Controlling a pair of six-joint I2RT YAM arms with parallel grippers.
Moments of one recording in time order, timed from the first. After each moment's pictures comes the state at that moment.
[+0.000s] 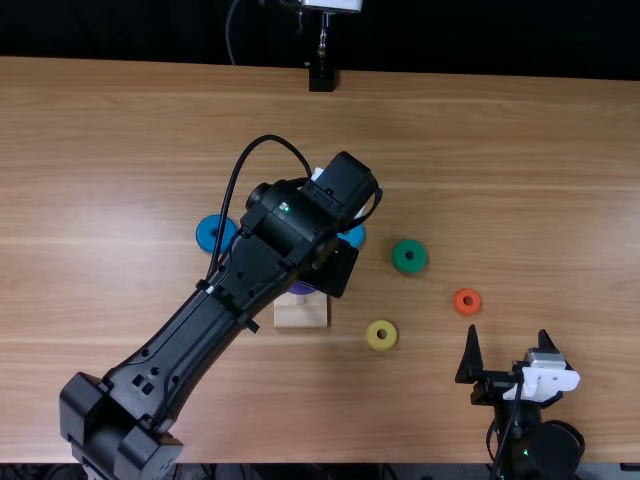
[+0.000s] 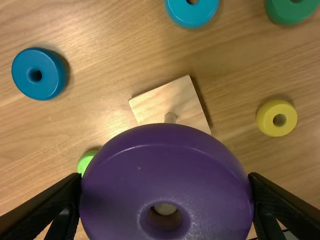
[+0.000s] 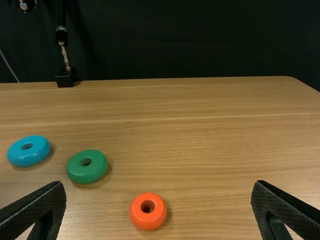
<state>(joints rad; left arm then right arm) -0.68 1.94 1.99 -1.37 -0.12 -0.31 -0.03 0.04 0.04 -0.12 0.03 -0.02</state>
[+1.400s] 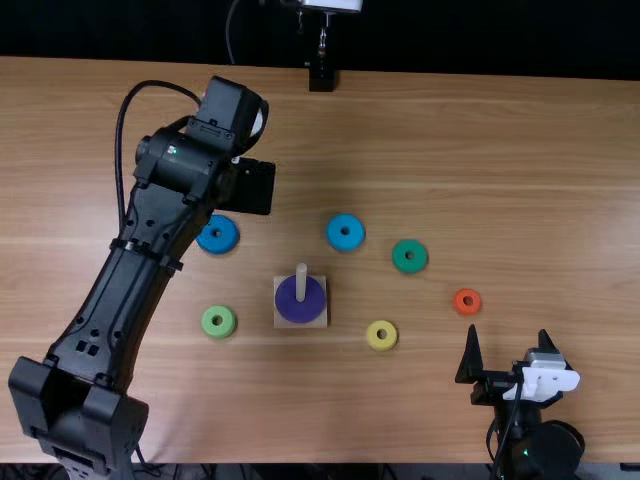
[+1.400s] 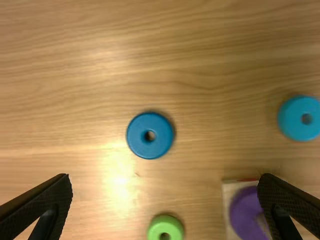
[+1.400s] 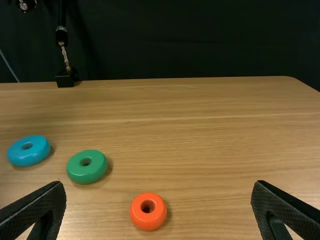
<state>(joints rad) -0.34 1.94 1.94 -1.15 -0.17 -0.21 -0.03 0.04 0.04 -0.12 0.03 -0.02</state>
